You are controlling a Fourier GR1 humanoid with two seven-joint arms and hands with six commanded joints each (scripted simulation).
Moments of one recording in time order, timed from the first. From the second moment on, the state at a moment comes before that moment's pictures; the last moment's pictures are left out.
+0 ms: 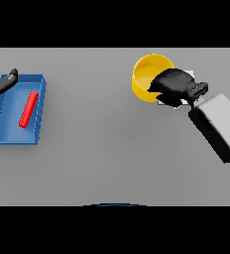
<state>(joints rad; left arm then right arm) -0.45 0.50 0.09 -1.27 -0.17 -0.19 0.50 -0.77 -0.53 0.51 -1.24 0.79 0.51 -0.09</state>
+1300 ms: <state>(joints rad) -0.44 0.51 0.08 -1.29 -0.19 -0.18 0.56 -0.86 -0.49 0.42 -0.68 0.81 0.27 -0.19</state>
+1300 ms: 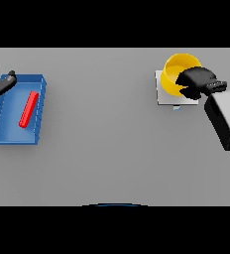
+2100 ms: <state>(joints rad) -0.43 0.49 0.08 -1.31 -0.18 -0.19 0.57 -0.85 -0.48 0.42 -0.68 0.79 0.35 -0.13</state>
